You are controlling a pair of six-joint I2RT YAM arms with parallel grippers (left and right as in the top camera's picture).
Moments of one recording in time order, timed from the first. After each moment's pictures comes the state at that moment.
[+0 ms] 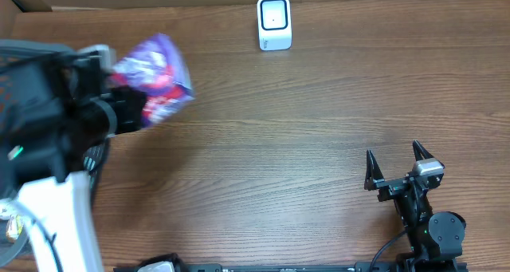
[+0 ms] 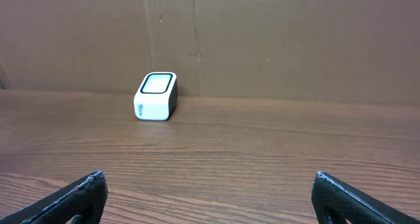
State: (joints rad) left arm 0.21 1.28 1.61 -1.27 0.36 -0.04; right arm 0.07 0.01 0.02 -0.02 -0.13 0.04
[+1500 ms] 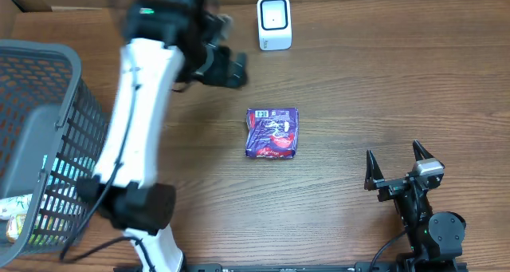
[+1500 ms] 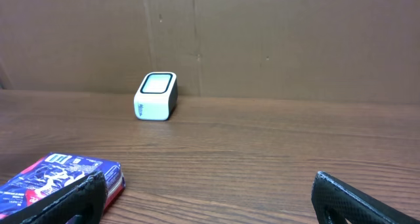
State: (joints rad) left arm -0.19 1.93 2.27 -1.62 0.19 -0.07; right arm 0.07 0.01 0.02 -0.02 -0.13 0.04
